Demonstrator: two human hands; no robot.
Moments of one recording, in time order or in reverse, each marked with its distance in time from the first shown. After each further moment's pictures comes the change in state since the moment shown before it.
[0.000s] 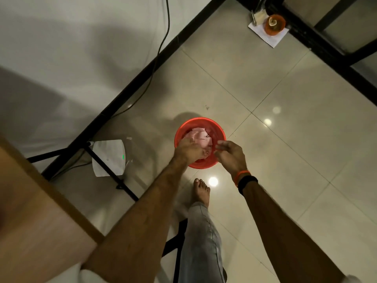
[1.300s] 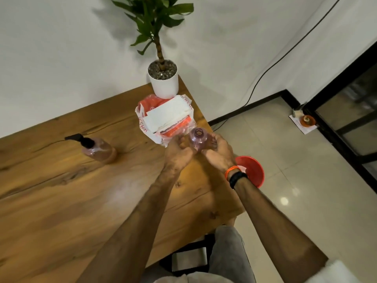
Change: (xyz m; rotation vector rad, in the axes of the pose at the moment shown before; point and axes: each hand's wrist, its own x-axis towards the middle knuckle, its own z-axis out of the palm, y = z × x) left_hand -0.348 -0.097 -0.279 -0.403 0.502 0.390; right_hand -0.370 -0.142 0.180 -0.373 -0.294 -0.547
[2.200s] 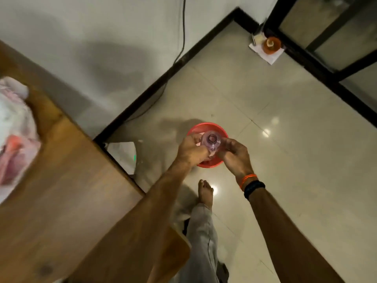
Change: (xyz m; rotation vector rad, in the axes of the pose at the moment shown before) left_hand 0.115 -0.092 0.334 0.257 -0.442 -0.269; right_hand 0.119 0.272 -0.160 0.345 0.307 0.394
